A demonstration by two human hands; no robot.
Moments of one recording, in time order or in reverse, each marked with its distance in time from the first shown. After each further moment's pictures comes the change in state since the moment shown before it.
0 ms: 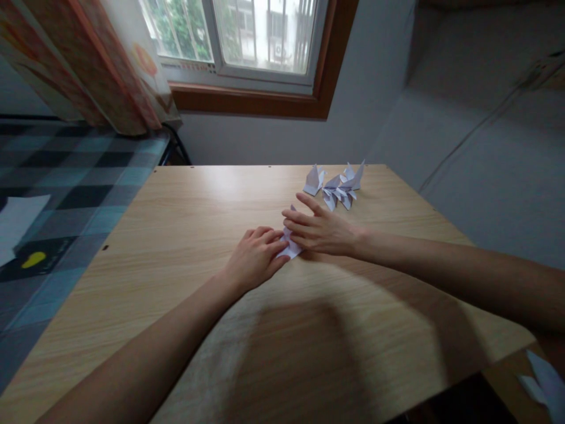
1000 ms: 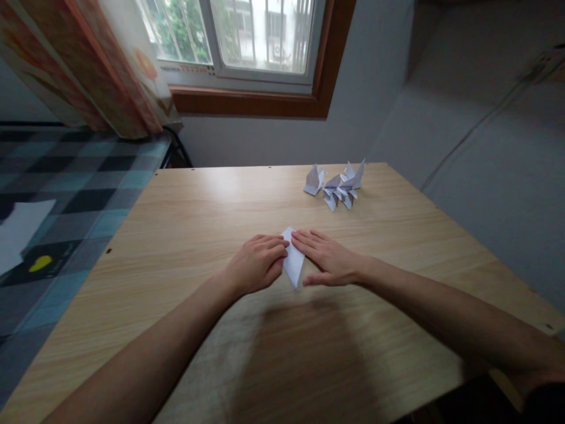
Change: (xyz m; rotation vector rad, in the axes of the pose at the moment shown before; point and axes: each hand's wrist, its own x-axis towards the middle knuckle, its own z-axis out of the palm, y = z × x) left_hand -0.004 -0.006 0.001 -0.160 0.037 0.177; right_hand -0.040 -0.046 0.050 0.508 -0.114 0.375
